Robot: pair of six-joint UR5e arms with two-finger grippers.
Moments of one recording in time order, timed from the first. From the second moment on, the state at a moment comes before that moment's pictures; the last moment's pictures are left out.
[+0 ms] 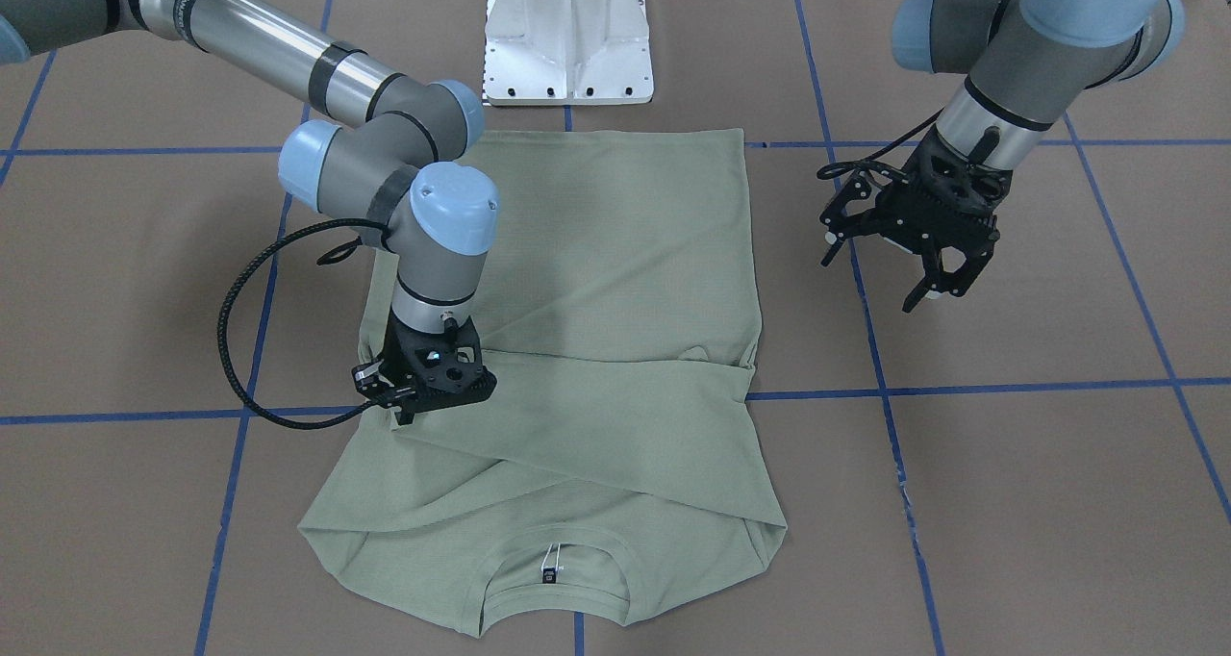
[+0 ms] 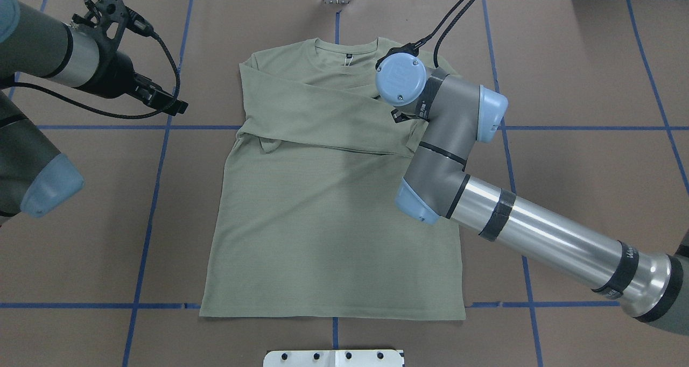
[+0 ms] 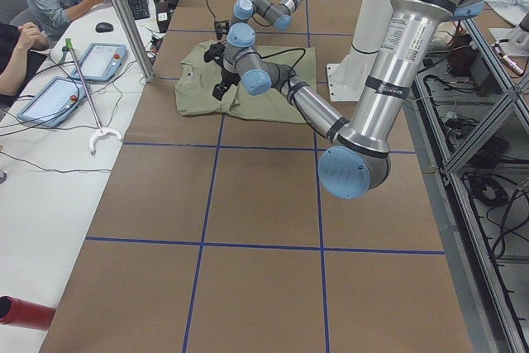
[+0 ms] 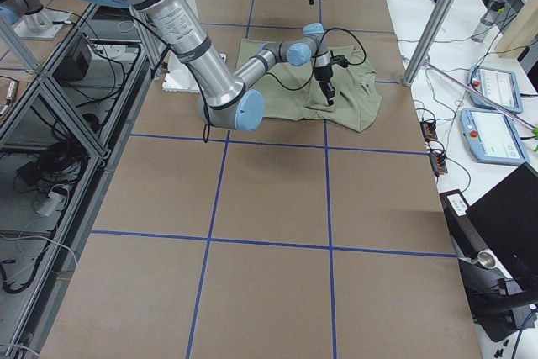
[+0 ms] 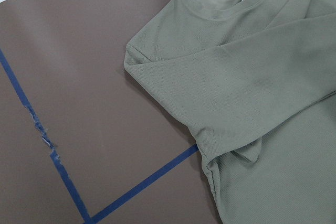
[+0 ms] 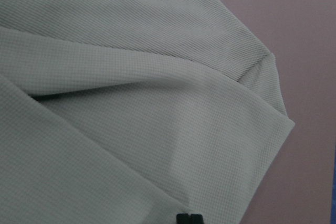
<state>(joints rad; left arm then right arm) -0.92 -1.91 -1.86 -1.93 -2.08 -0.46 0.65 -0.80 1.34 -1.58 1.52 0.69</state>
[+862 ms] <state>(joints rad) -0.92 -1.92 -1.86 -1.93 -2.08 -0.46 0.66 -0.90 1.41 -1.48 1.52 0.68</state>
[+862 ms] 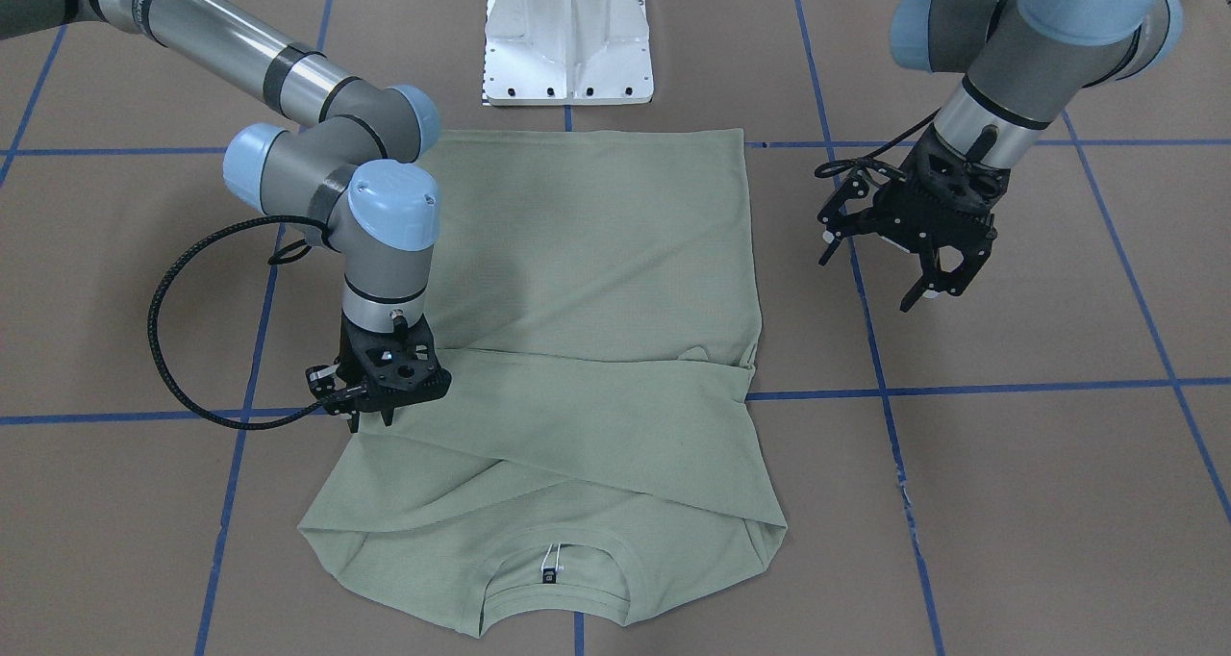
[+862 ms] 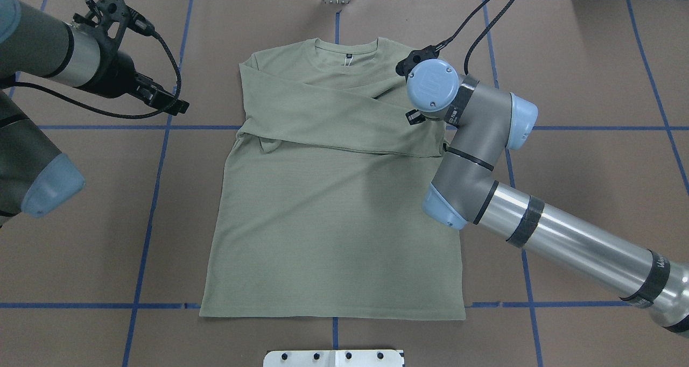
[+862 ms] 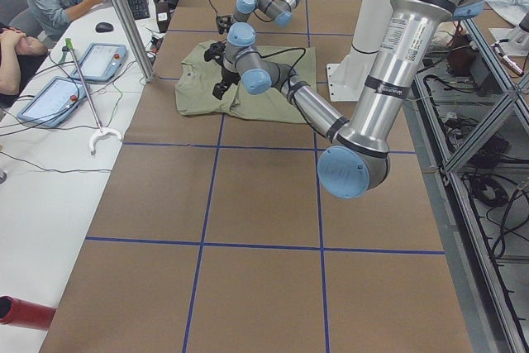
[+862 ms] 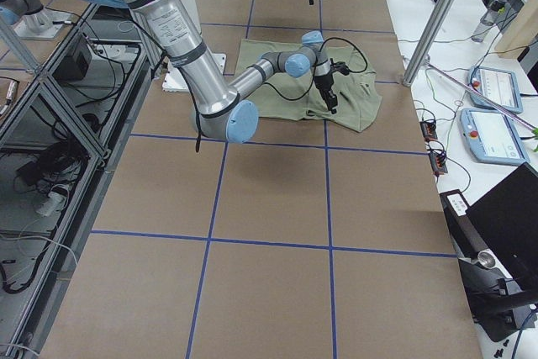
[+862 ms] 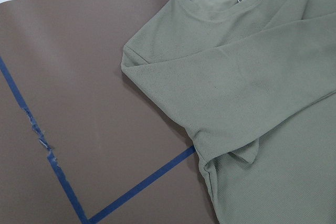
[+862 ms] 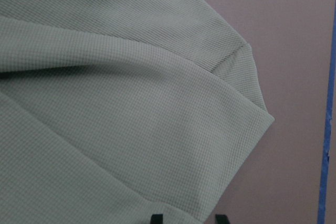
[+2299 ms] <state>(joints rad) -0.39 -1.57 -2.17 -2.19 -1.65 -1.44 0.23 -1.44 2.20 -1.30 1.39 1.61</state>
